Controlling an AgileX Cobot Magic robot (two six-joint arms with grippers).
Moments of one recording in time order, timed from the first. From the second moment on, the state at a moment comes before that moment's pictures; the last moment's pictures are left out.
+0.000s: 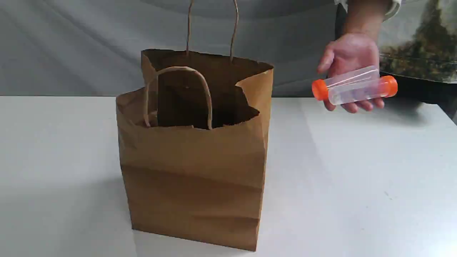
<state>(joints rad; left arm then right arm) 0.06 0.00 -0.17 -1.06 0.14 0.64 0.05 0.09 0.00 0.44 -0.15 0.13</state>
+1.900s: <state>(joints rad) -0.39 1.23 -1.13 -0.62 0.80 1.09 0.05 0.09 0.00 0.39 -0.14 0.13</state>
